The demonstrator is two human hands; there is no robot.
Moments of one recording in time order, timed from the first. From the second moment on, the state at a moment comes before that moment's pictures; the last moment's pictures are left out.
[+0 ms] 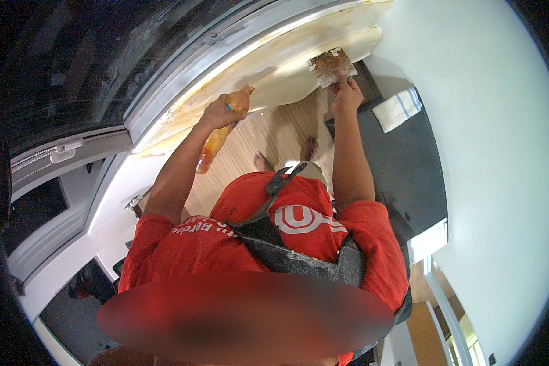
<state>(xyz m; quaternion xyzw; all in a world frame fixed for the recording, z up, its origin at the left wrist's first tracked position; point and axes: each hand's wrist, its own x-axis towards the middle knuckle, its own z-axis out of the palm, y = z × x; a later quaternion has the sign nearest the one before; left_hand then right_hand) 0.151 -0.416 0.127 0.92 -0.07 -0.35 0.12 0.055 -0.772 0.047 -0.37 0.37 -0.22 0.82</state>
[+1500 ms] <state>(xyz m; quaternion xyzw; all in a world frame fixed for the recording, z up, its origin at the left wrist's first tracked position) 0.193 -0.528 0.199 0.93 -0.09 -0.34 -0.10 0.083 -0.802 0.014 -0.52 0.39 -0.10 0.76</state>
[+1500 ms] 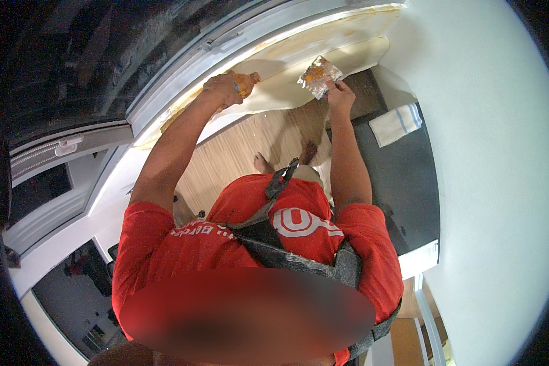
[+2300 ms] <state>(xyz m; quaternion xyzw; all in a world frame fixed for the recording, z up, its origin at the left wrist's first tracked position) 0.198 -0.535 0.202 0.94 -0.16 -0.29 -0.11 0.104 -0.758 0.022 -0.52 0.36 0.01 0.78</state>
